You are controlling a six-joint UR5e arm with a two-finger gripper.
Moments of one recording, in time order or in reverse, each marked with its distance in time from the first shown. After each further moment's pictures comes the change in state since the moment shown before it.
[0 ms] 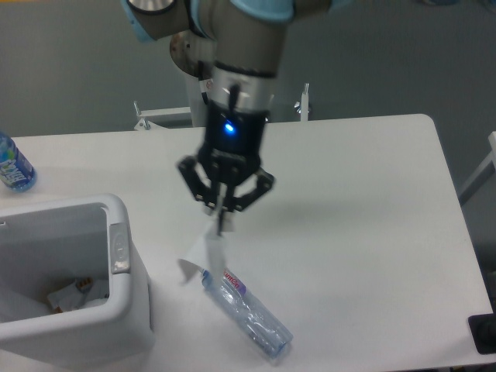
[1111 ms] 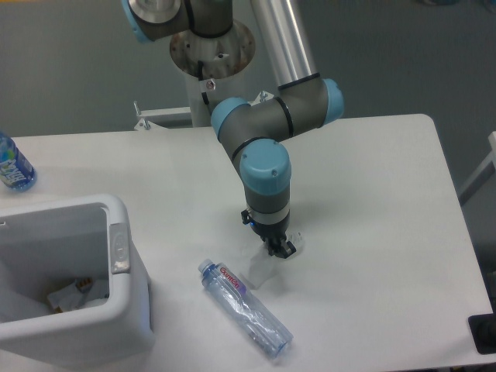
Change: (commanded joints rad) arm 0.142 -0.263 -0.314 0.022 0.482 1.112
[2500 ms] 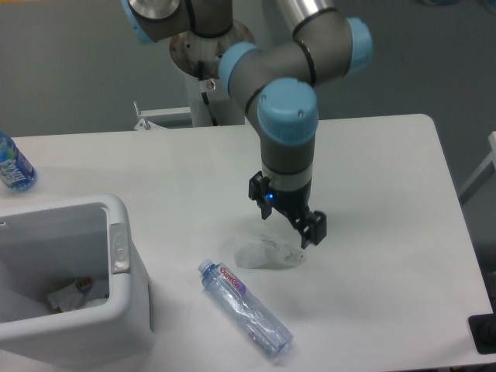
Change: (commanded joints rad) arm 0.022 -0.023 0.156 -0.209 -0.040 0.096
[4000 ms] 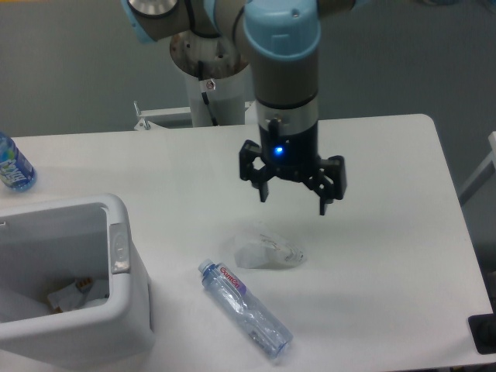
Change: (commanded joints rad) arm 0.020 0.175 0.227 -0.186 0.006 -0.652
